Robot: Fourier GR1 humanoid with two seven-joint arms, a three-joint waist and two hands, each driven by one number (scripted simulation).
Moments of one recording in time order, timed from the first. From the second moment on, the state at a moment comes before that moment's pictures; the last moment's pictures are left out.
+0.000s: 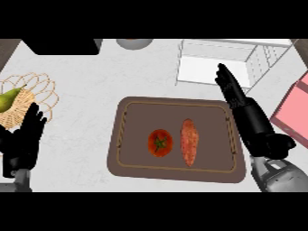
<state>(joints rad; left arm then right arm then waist) -0.02 0.36 -0.05 -1.41 0.31 0.35 0.13 -0.26 -0.30 0.34 -1.73 -0.09 -0.23 0.13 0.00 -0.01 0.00</state>
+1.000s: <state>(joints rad) -0.15 0.32 -0.27 -1.47 0.13 0.23 0.01 0.02 -0.13 0.06 -1.50 -0.02 -0.70 -0.11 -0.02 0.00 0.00</state>
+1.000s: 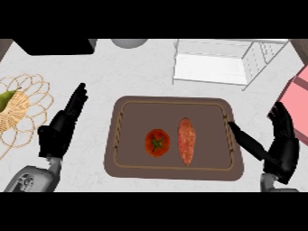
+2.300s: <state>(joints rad) -0.23 0.27 -0.25 -1.40 0.08 0.18 0.01 -0.27 -0.55 0.42 -1.95 0.24 -0.08 1.02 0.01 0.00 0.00</state>
